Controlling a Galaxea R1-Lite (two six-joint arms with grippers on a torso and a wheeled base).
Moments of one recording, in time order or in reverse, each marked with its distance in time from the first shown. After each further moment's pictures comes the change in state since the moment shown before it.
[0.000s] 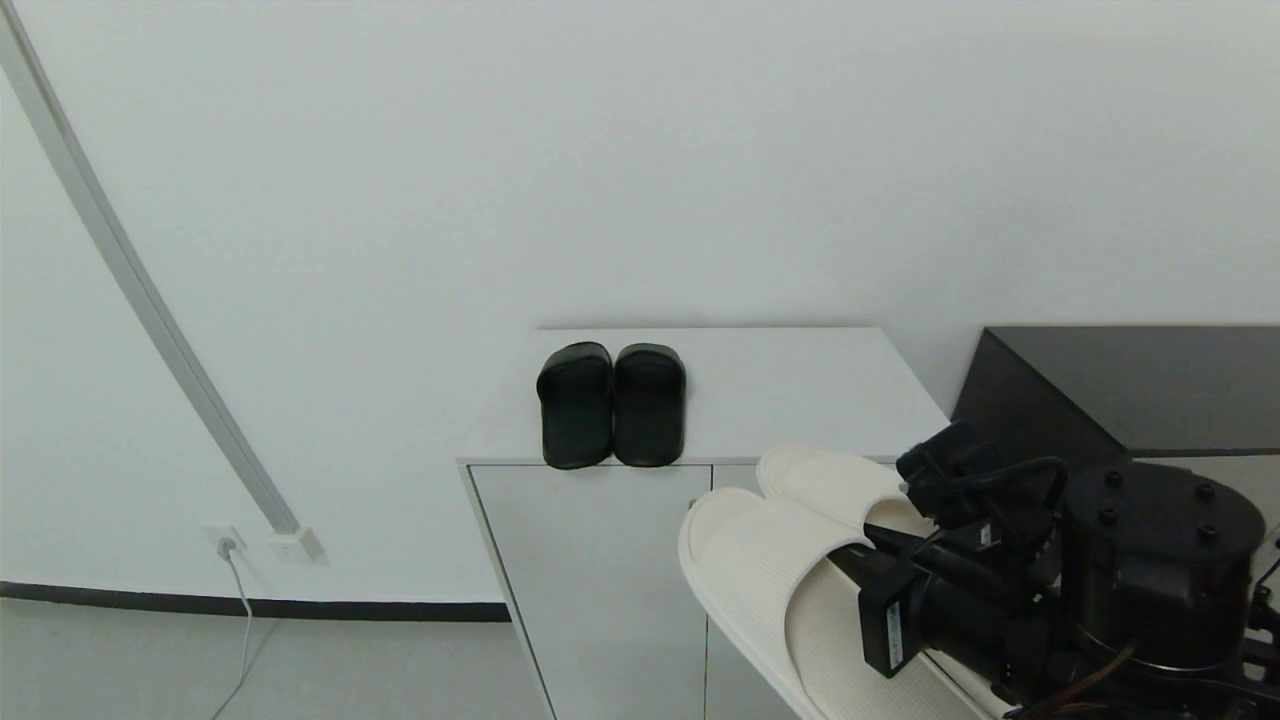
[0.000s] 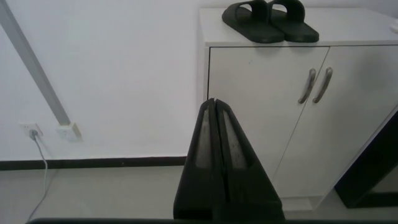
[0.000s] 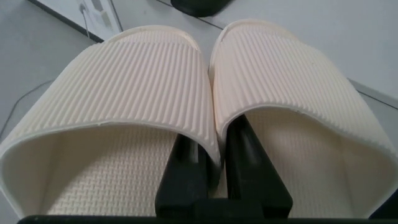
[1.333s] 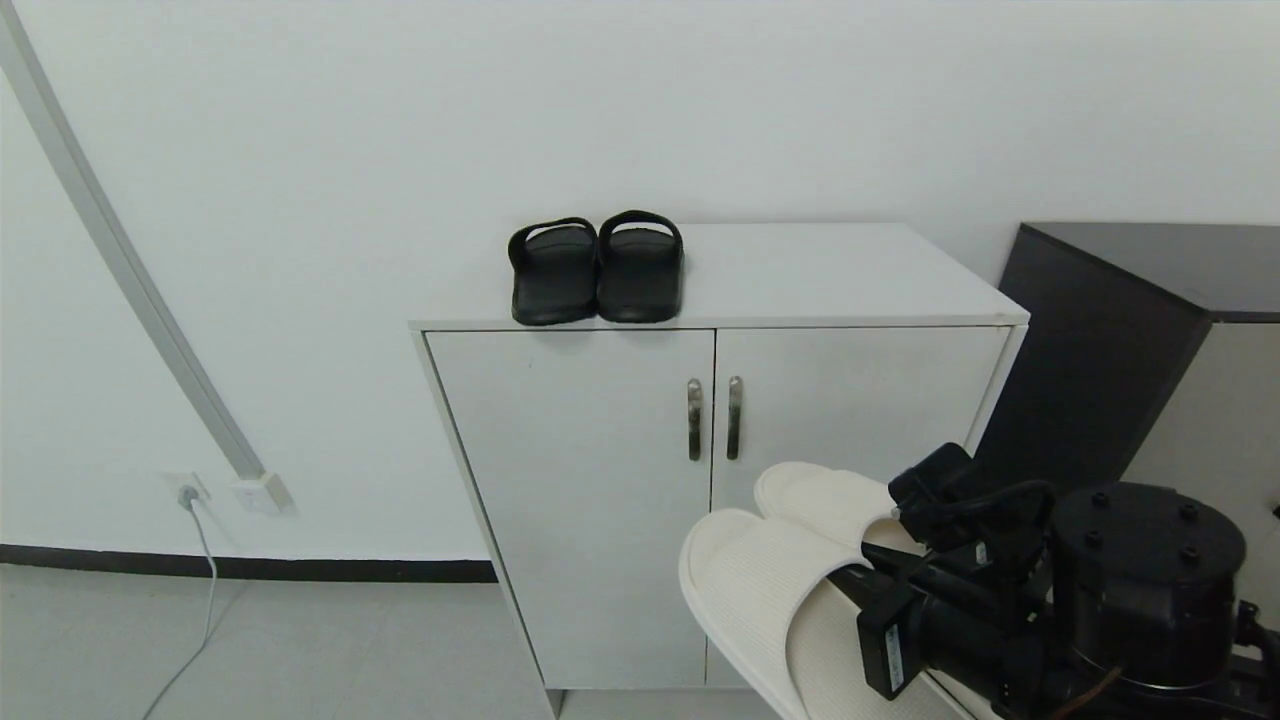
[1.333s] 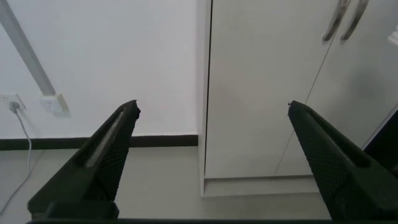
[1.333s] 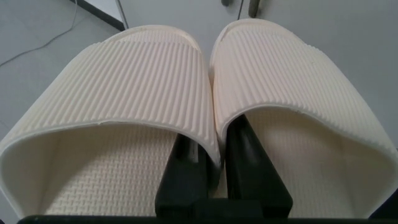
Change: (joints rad) left arm 0.000 0.000 0.000 0.001 0.002 0.000; right arm 0.002 0.016 0.032 -0.017 0.014 -0.009
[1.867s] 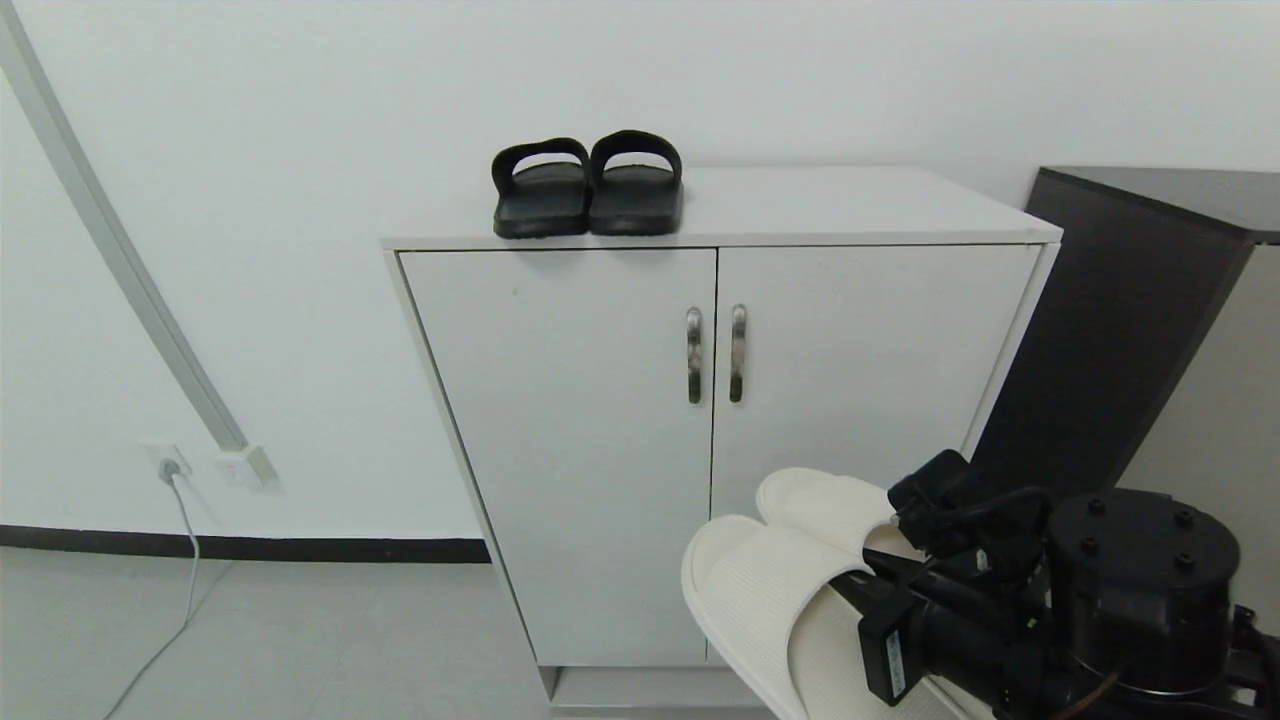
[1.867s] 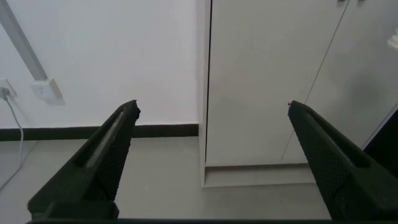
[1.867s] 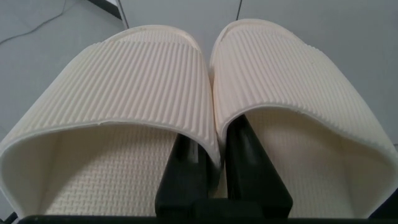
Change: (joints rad) left arm 0.000 0.000 0.000 0.000 -0.001 0.003; right arm 0.000 0.004 0.011 -0.003 -0.001 0.000
